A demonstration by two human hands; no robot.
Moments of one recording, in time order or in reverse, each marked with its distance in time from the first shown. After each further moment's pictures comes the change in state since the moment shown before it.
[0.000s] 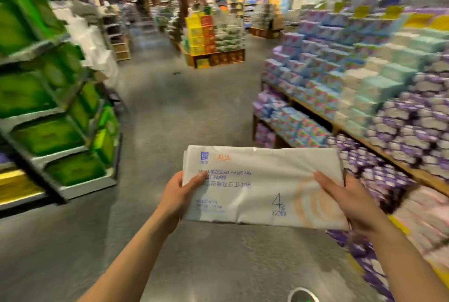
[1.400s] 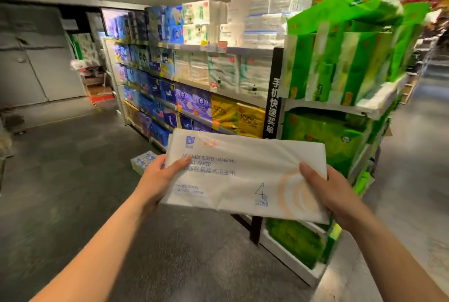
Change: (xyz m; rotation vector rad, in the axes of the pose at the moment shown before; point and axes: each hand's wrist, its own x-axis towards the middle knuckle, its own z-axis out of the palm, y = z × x) left_hand 0.268 0.106 -1.008 -0.101 1.175 0.116; right_hand 0.229 -0.223 1.291 -0.124 -1.222 -0.360
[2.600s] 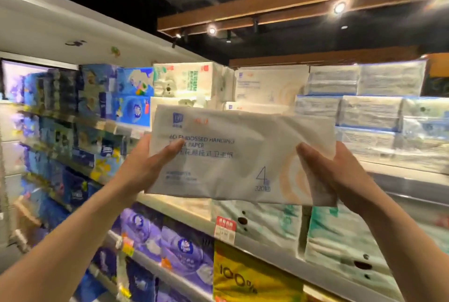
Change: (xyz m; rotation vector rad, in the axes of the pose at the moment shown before) left_hand 0.995 0.170 -0.117 0.044 -0.261 0.553; right_hand 0.861 -0.197 0.301 -0.276 0.328 -0.489
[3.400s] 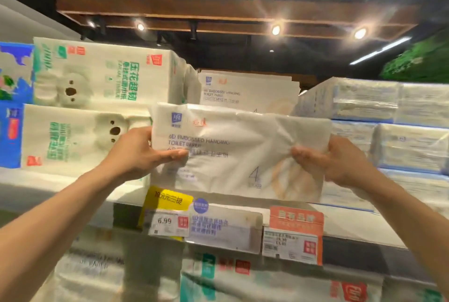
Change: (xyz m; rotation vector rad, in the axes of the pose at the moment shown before) left_hand 0.361 -0.128 0.055 0.409 -0.170 0.289; right_hand 0.243 0.077 0.059 -0.564 0.240 0.179
